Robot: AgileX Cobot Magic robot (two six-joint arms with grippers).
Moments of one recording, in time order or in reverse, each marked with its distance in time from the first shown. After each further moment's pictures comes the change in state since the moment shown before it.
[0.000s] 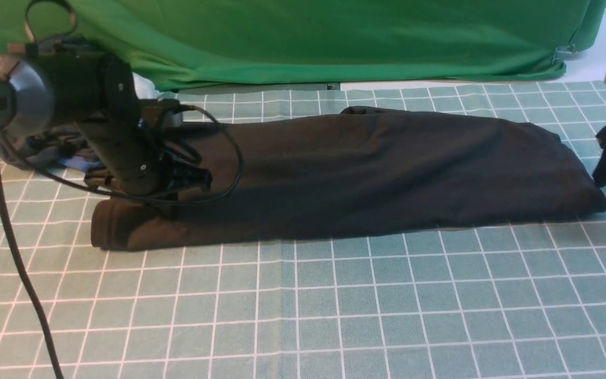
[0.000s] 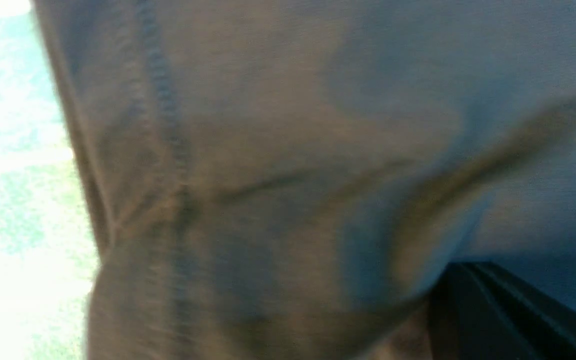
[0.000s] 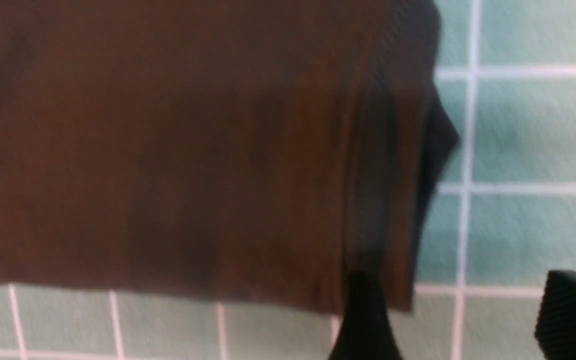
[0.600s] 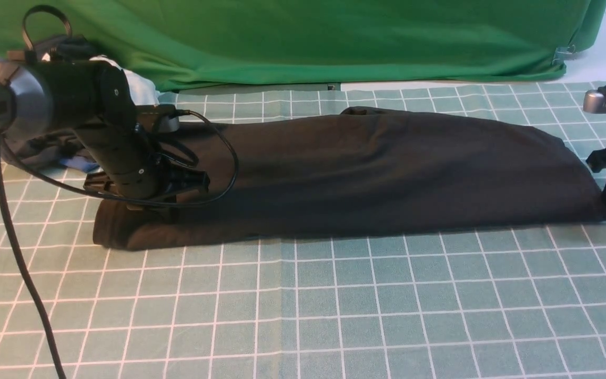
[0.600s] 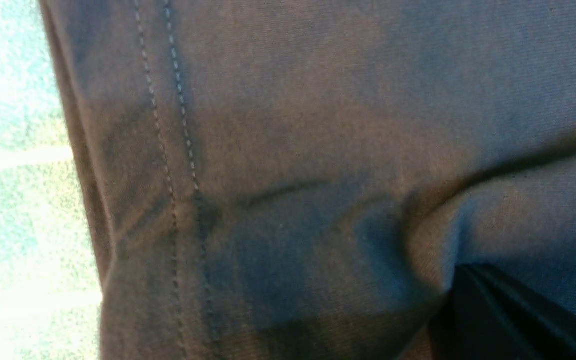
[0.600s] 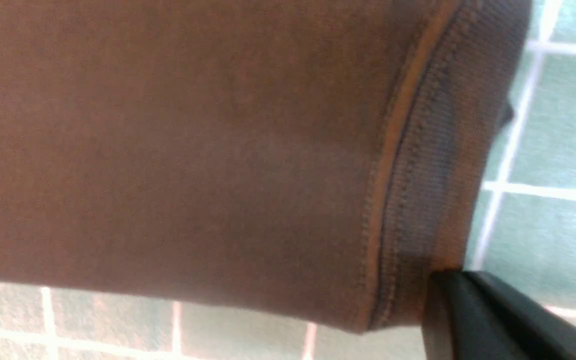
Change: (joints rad) right arm 0.016 0.078 -0.054 -0.099 0.075 -0.056; left arm 0.015 0.019 0.006 -0.032 -0.014 0.022
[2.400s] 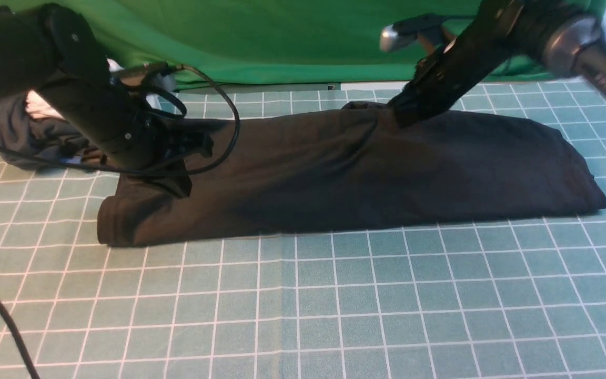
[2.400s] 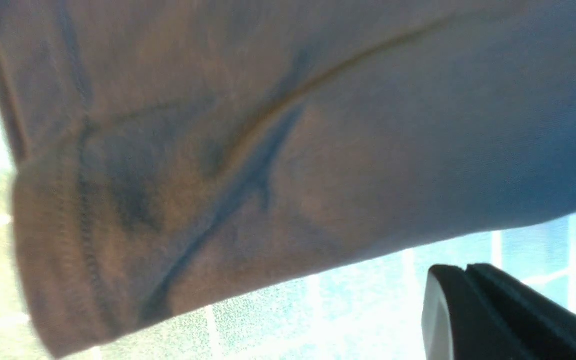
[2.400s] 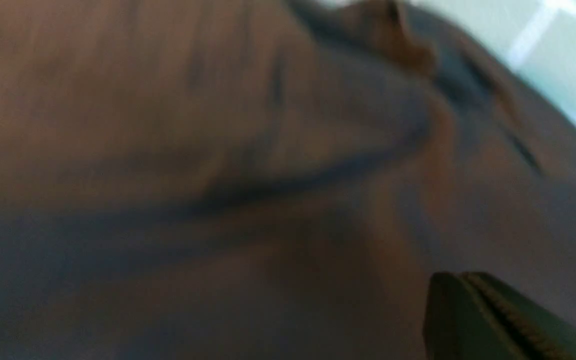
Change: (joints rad) right arm 0.409 0.241 -0.590 0.215 -0.008 -0.081; left arm 0.002 -0.207 -0.017 -0.198 0.134 0.102
